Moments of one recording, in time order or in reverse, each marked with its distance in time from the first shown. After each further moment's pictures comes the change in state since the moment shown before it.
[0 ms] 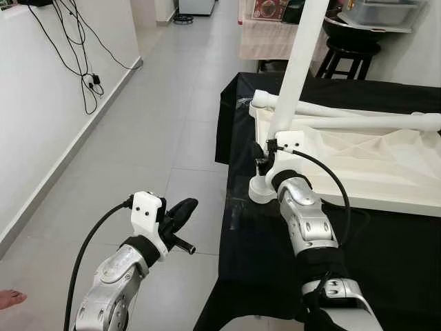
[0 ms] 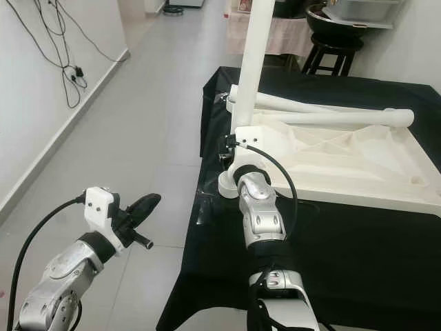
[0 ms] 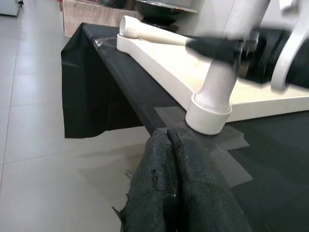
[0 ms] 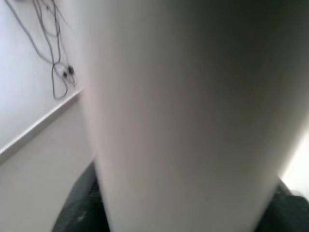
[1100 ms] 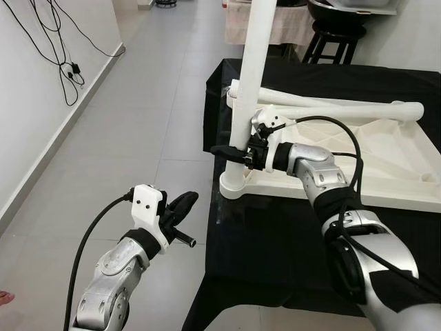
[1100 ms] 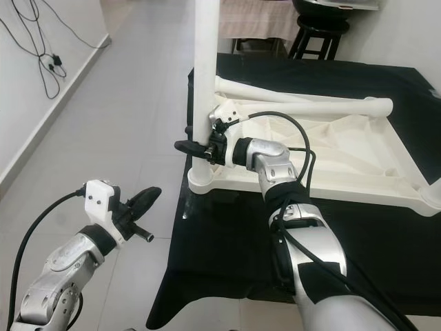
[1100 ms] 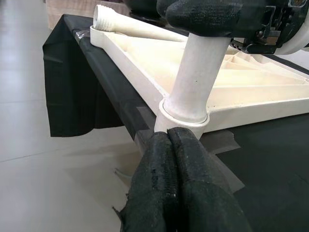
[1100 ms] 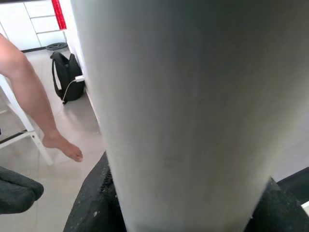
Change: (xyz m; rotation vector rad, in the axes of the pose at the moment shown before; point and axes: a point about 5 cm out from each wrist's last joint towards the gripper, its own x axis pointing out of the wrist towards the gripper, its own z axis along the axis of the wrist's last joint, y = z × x) left arm 0.002 0.000 0.002 -0.002 -0.009 0.008; right arm 0.022 0.017 0.050 -0.126 -0.002 0.929
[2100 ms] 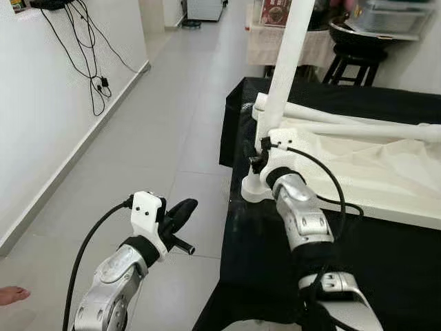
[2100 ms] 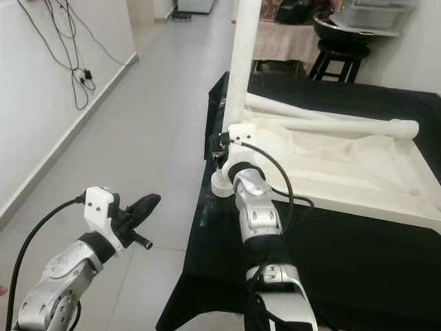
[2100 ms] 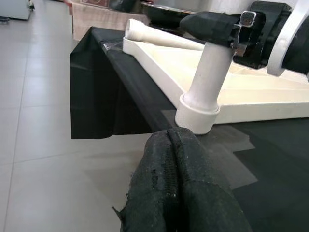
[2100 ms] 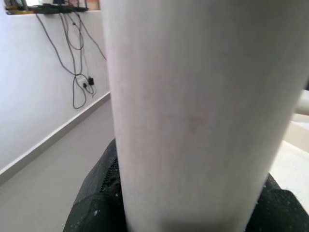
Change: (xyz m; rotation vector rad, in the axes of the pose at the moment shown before) left arm -0.001 0.002 0.000 0.002 0.000 0.003; right arm -0.009 0.008 -0.025 0.084 -0.057 -0.907
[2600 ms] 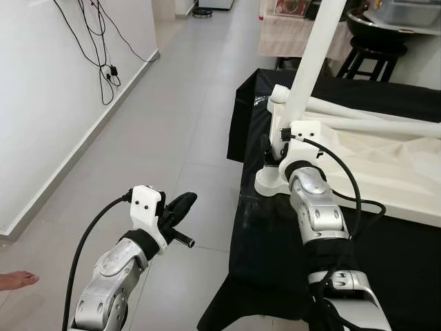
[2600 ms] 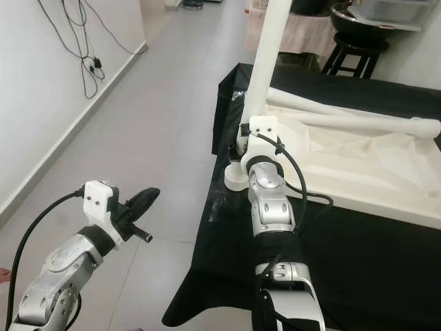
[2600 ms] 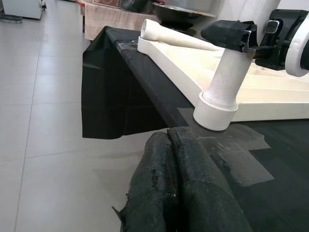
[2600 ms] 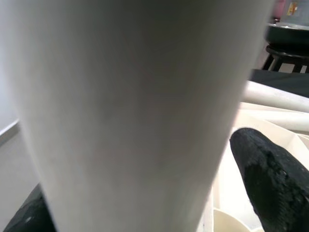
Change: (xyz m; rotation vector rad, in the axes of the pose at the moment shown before) left arm 0.001 0.000 0.001 -0.001 -0.006 0.002; right arm -0.012 -0.027 0.004 -0.051 0.025 -0.223
